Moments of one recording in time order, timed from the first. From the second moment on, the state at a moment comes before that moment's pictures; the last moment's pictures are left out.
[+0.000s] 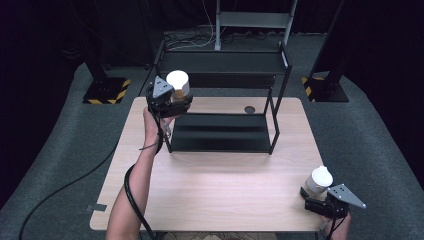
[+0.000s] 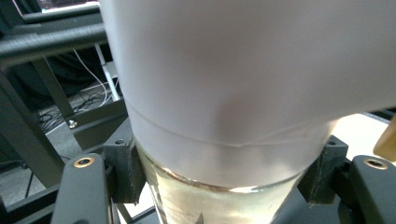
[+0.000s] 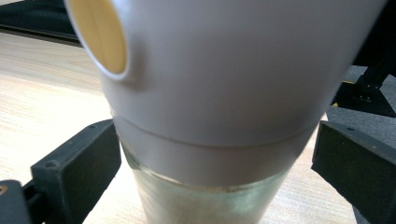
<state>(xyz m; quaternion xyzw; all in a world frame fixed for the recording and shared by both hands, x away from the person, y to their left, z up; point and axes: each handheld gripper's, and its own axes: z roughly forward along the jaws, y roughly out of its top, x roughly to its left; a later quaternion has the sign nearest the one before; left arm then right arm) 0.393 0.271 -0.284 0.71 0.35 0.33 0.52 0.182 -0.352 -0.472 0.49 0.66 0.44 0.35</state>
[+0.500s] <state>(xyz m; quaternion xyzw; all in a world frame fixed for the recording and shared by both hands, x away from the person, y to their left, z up) 0.390 0.276 -0.268 0.70 0.35 0.33 0.53 0.182 -0.352 -0.472 0.49 0.67 0.44 0.35</state>
